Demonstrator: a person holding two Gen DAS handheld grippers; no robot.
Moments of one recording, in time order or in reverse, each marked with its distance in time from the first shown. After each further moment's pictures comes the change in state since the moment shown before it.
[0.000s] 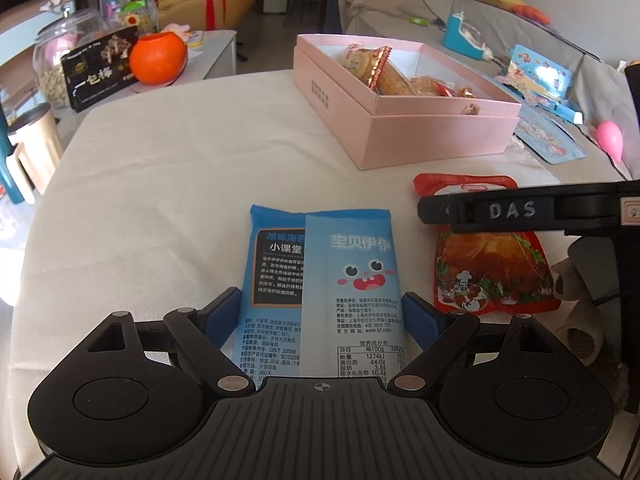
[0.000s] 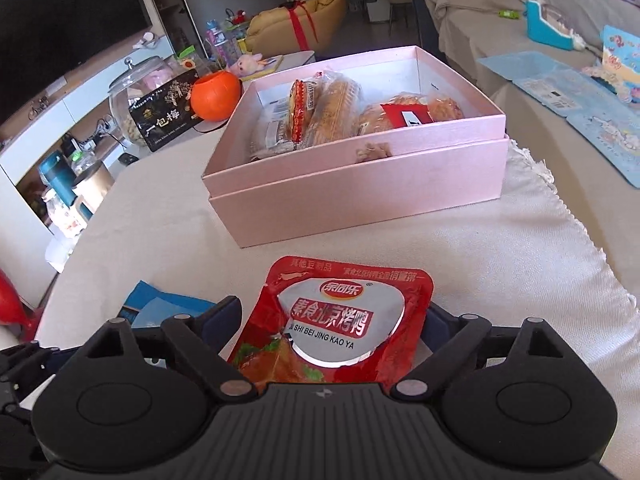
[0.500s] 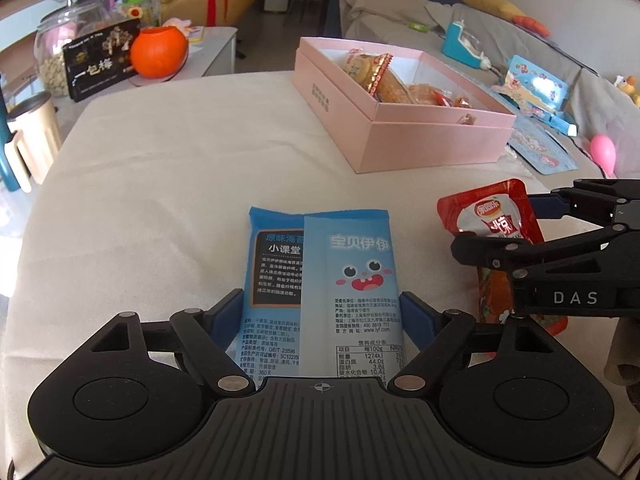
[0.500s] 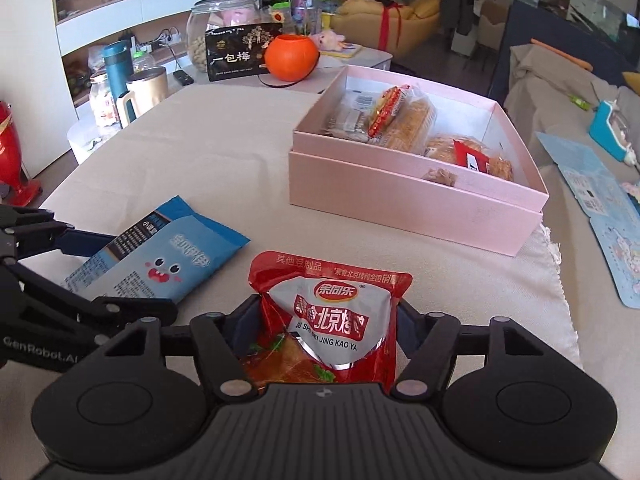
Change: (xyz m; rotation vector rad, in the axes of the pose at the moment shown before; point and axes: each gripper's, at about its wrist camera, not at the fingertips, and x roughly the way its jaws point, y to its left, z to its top) left arm -0.008 0.008 0.000 -0.048 0.001 -0.048; right arm -0.043 0.025 -0.009 -0.371 0.008 0.038
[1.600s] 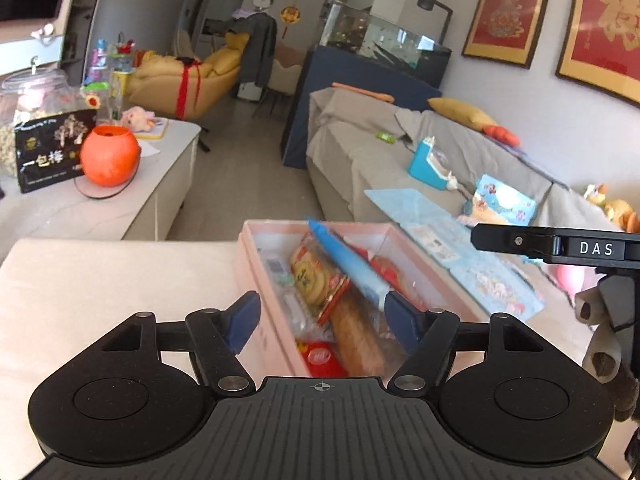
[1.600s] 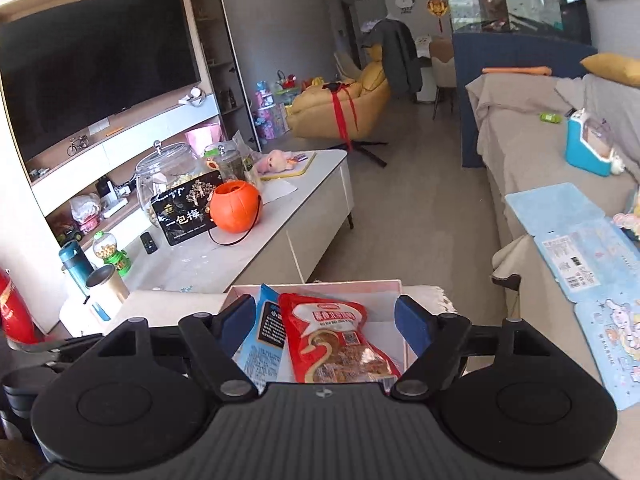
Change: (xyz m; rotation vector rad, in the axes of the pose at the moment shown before) left arm 0.030 -0.018 0.129 -0.035 -0.296 -0.110; right arm -0.010 -0.158 0.119 0.232 -0.266 0.016
